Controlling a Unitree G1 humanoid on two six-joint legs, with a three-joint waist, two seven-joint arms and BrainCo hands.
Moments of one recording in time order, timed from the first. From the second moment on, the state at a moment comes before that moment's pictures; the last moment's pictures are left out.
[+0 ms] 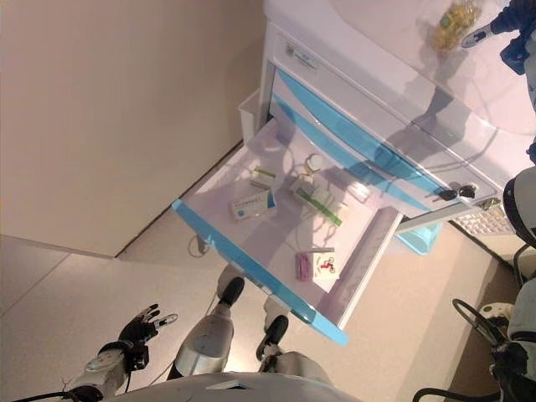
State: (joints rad) left arm 0.03 0.43 -0.16 1.05 -0.48 -0.18 -0.12; right arm -1.64 -0.97 0.91 1.21 0.02 0.17 0.12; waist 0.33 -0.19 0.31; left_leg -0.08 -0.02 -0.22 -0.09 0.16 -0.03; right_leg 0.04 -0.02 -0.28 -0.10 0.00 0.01
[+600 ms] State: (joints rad) left arm 0.03 0.43 -0.16 1.05 -0.48 -0.18 -0.14; right arm -1.64 -0.99 0.88 1.20 0.02 0.13 0.01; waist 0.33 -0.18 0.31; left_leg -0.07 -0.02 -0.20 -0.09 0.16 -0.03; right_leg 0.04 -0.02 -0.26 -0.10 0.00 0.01
